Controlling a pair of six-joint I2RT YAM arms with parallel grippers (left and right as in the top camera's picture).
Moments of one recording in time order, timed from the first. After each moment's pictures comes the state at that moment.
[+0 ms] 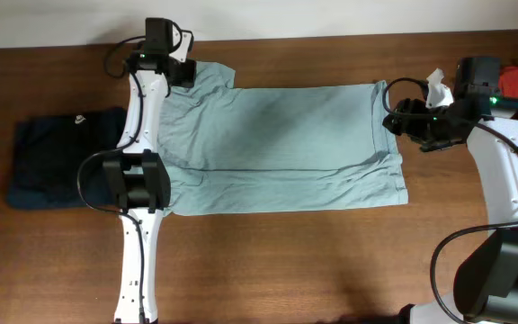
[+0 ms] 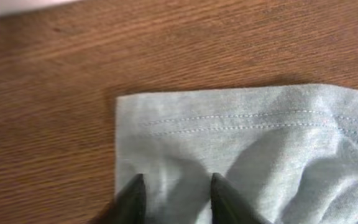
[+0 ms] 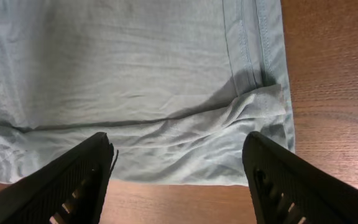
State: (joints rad) left arm -0.07 2.92 2.87 -0.92 0.12 0.14; right arm -0.21 1.70 1.44 -0.91 -0.39 0.16
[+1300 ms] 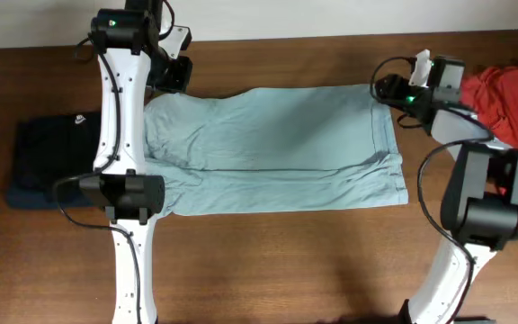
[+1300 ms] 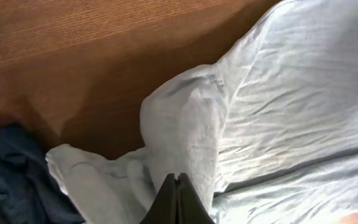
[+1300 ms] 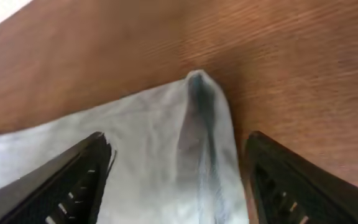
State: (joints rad) left arm -0.10 2.58 2.98 -1.69 0.15 0.14; right arm -0.21 2.17 1.44 -0.02 -0.37 0.26
